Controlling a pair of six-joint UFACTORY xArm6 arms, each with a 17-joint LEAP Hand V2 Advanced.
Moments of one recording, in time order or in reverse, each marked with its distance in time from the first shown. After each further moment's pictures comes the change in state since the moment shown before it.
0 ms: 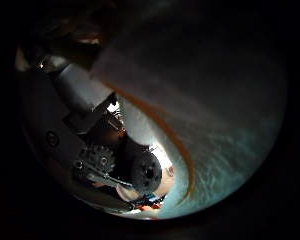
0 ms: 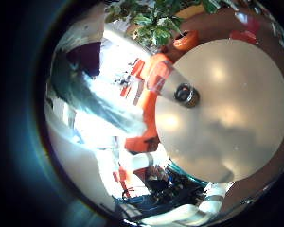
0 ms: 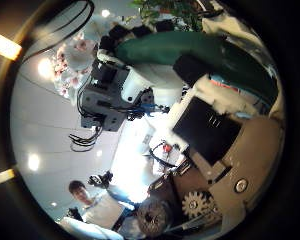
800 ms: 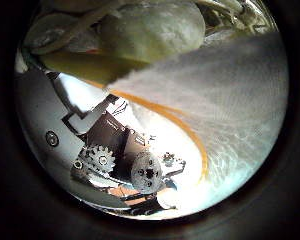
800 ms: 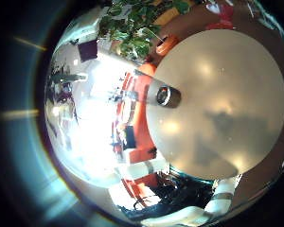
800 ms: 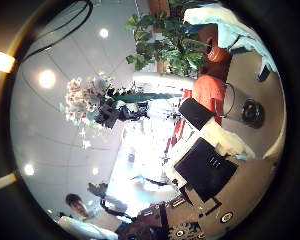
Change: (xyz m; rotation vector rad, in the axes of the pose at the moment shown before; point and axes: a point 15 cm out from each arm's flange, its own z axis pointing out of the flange) left arm 0.067 -0.018 -0.102 0.274 -0.324 0.270; right arm 0.047 0.013 -0.042 0.135 0.053 0.115
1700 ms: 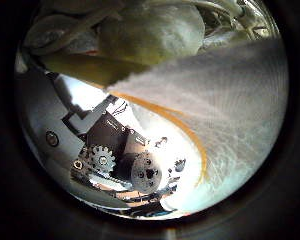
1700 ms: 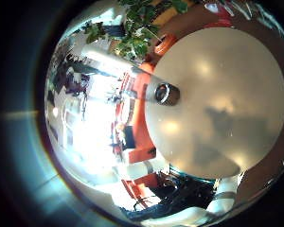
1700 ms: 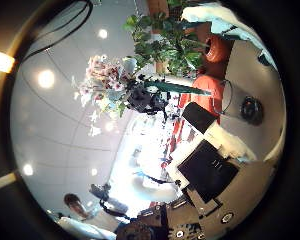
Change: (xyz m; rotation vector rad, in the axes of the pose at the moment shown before) left arm -0.123 0.015 0.035 -0.013 0.003 -0.190; right arm 0.004 0.013 0.005 0.011 0.008 0.001
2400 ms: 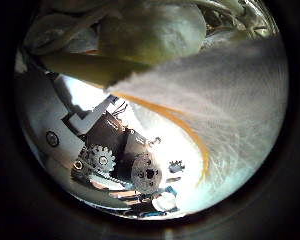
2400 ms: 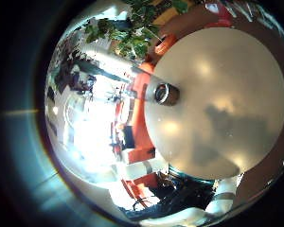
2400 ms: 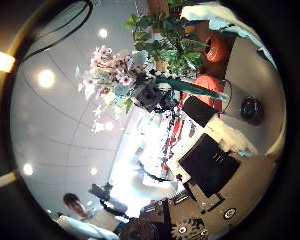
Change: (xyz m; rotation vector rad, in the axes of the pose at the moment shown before) left arm -0.034 0.004 0.024 -0.060 0.043 -0.081; right arm 0.004 -0.001 0.000 -0.003 -0.003 0.004
